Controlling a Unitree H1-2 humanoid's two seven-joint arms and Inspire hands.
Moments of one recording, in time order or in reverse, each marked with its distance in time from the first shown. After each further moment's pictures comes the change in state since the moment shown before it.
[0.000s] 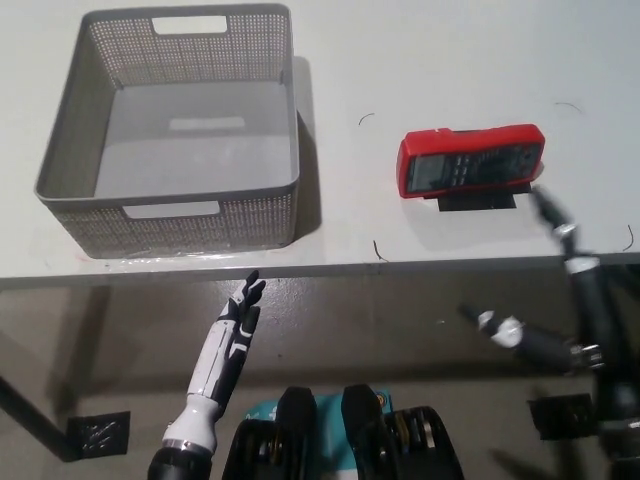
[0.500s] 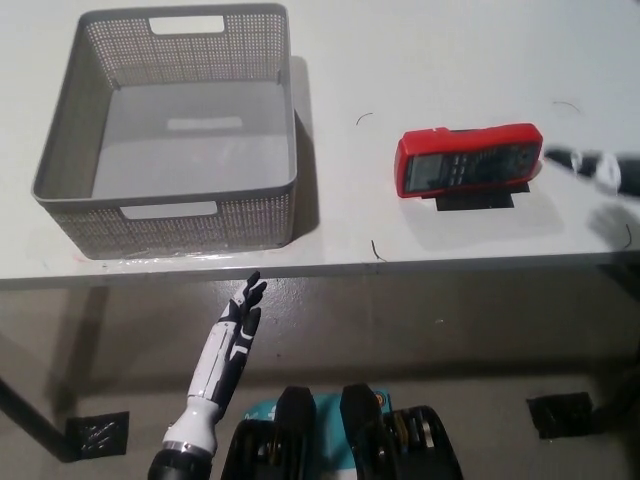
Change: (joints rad) left_arm 0.004 0.000 0.000 0.002 0.005 -0.007 -0.002; right_arm -0.457 -0.344 0.013 -0.064 -0.086 0.307 0.200
